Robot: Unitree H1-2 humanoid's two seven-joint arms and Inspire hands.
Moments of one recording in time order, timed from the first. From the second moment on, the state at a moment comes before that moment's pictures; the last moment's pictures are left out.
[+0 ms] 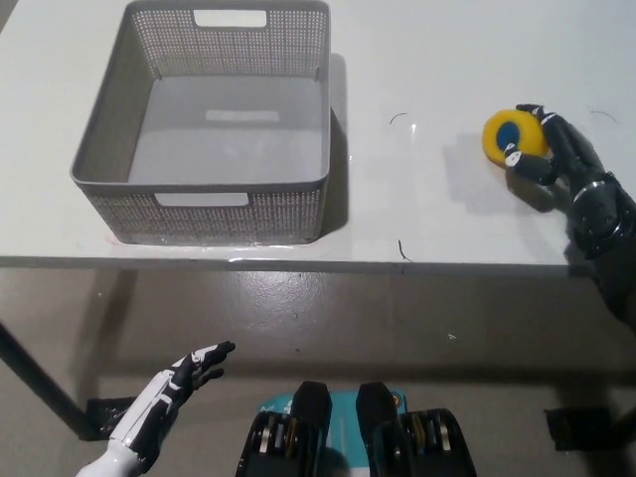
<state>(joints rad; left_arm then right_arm) -0.02 0.25 -0.06 0.14 -0.07 -0.20 -0.32 -1.06 -0.28 0.23 1.39 -0.36 -0.26 -0.18</state>
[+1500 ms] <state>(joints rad) 0.01 0.26 -0.07 0.11 -0.03 -0.20 -0.32 -1.36 0.05 0.19 1.10 -0.34 -0.29 -0.21</state>
